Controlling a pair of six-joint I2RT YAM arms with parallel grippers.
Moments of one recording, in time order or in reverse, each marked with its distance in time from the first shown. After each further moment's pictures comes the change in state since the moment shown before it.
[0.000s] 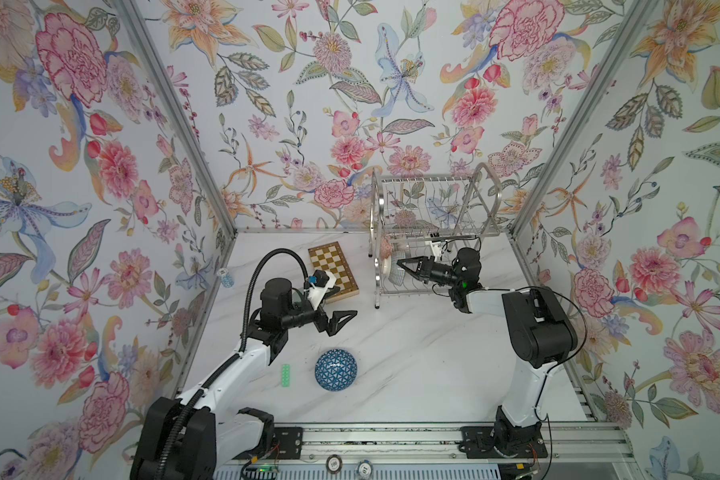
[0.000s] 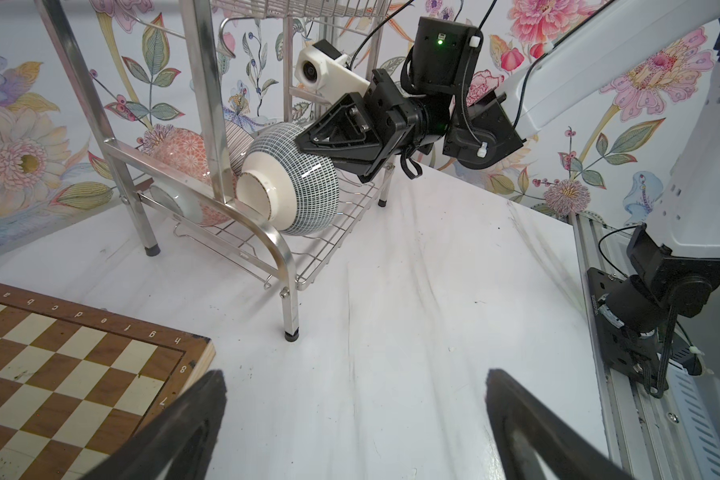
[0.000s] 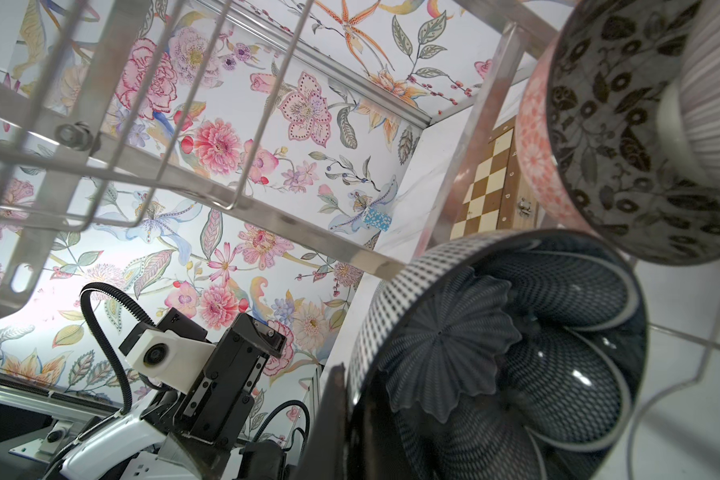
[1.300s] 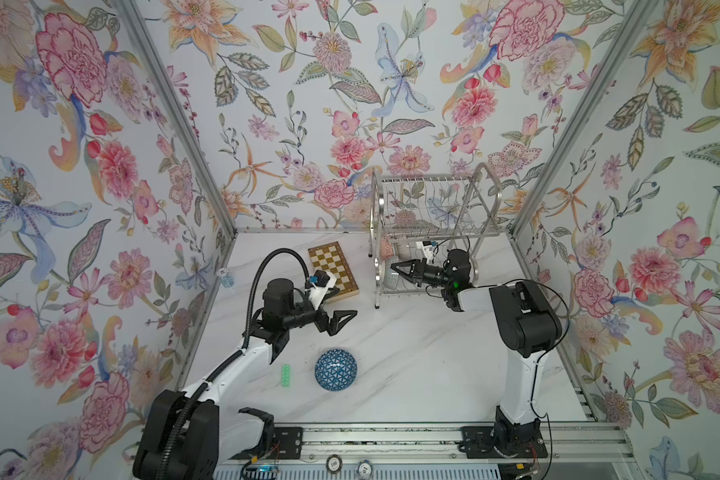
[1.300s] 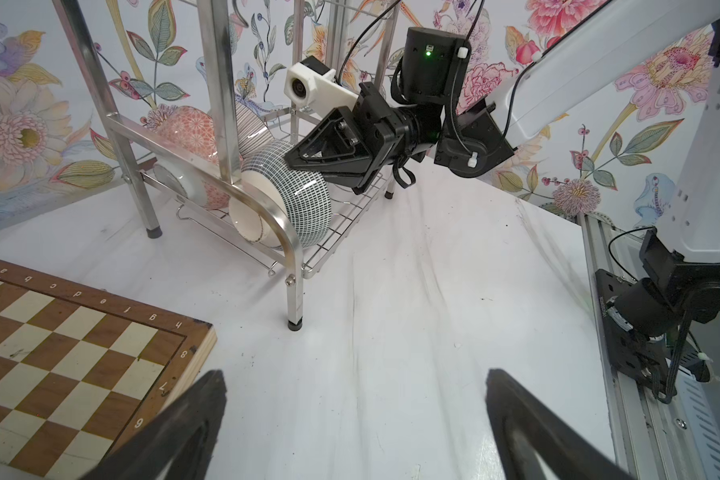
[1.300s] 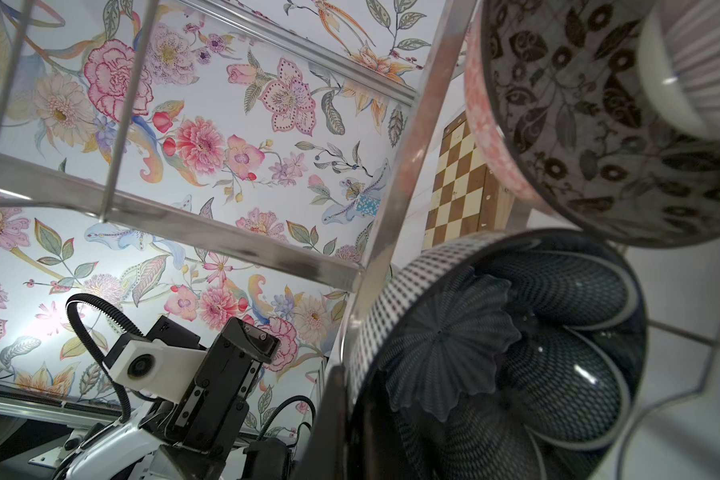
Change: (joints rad) left arm 0.000 0.032 -0.004 0.011 -0.019 -0.015; right arm 0.027 0.114 0.062 0.009 -0.009 0.042
